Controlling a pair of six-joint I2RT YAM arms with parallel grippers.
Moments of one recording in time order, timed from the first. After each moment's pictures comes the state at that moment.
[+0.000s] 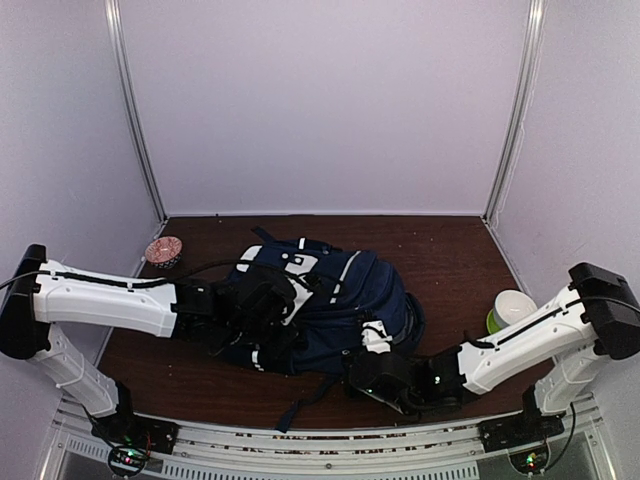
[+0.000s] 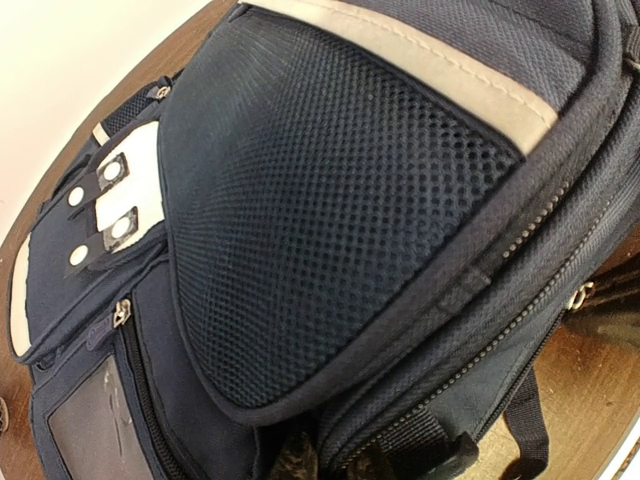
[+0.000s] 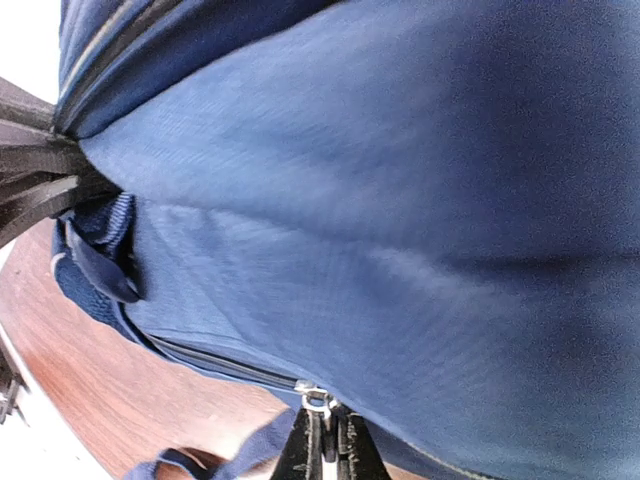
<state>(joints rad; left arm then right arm) -1.17 1.50 0.99 -0.32 -0.39 -0.12 1.41 1.61 0.74 0.12 0.67 0.95</state>
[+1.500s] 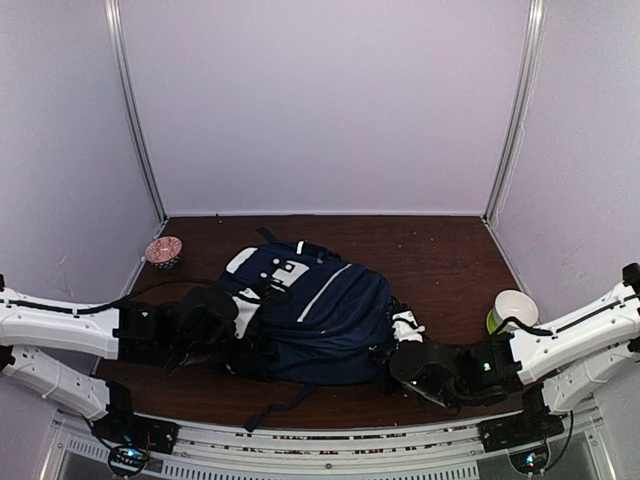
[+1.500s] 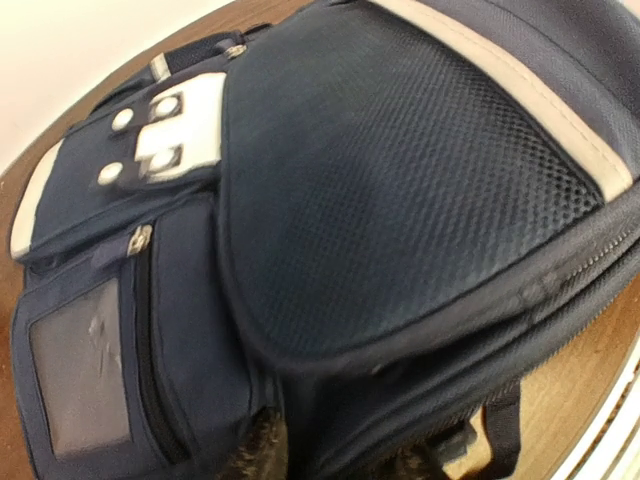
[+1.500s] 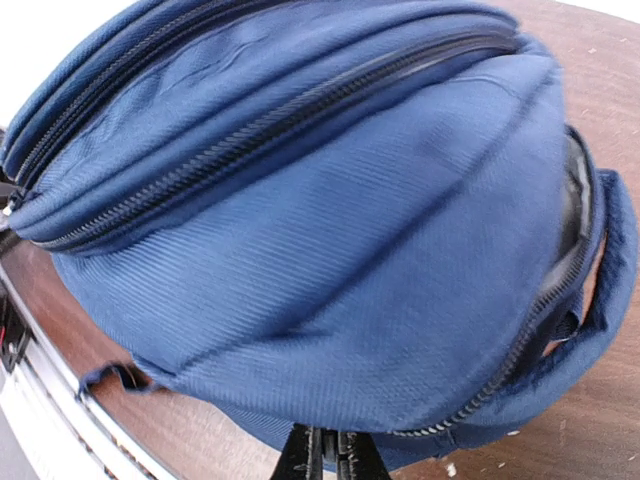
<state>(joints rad) -1.17 1.16 0.67 -0.26 -0.38 -0.24 1.42 1.30 0.65 -0.11 0.65 0.87</state>
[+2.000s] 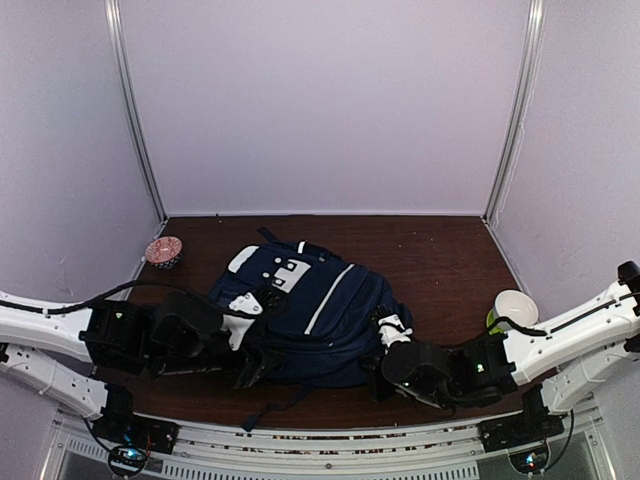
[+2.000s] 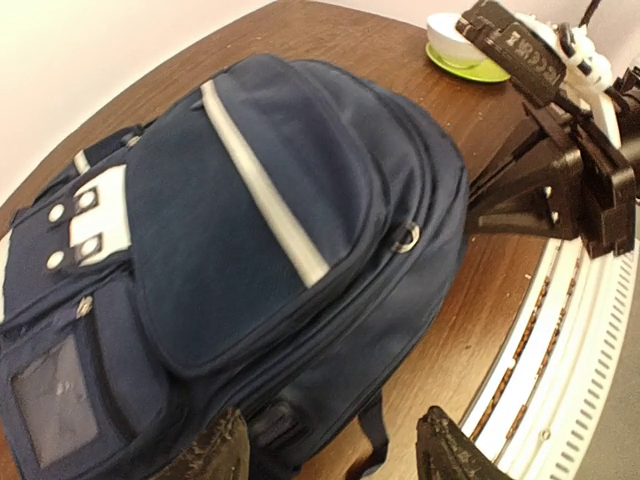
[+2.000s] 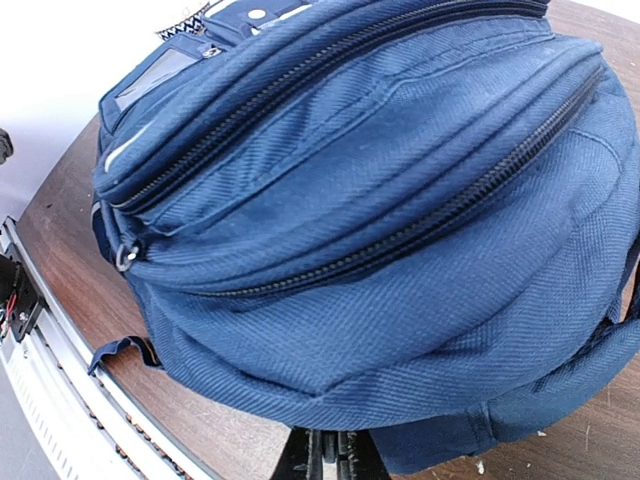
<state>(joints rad) -1.37 1.06 0.78 -0.37 -0.37 -0.26 1.45 1.35 0.70 -0.09 0.58 0.81</state>
